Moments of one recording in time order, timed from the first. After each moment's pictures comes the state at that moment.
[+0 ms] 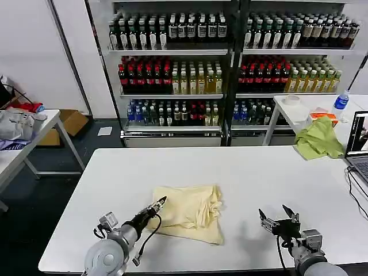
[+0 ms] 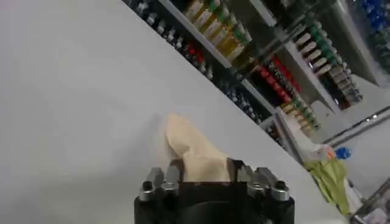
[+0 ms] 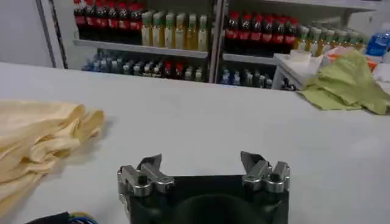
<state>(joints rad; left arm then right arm) 1.20 -1.09 -0.21 -1.92 -1.32 0.31 -0.34 -1.55 0.85 0.51 2.08 0.64 -0.33 0.26</state>
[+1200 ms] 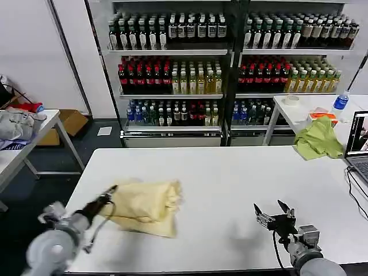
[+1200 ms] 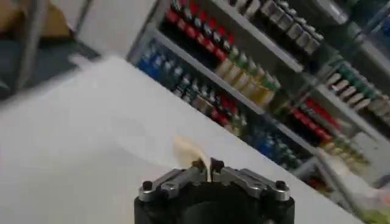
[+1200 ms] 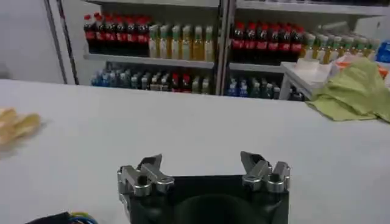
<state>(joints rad) 1.32 -0.89 -0.59 -1.99 -1.36 0.39 -0.33 -1.50 0.86 0.48 2.10 0.66 -0.33 0.26</state>
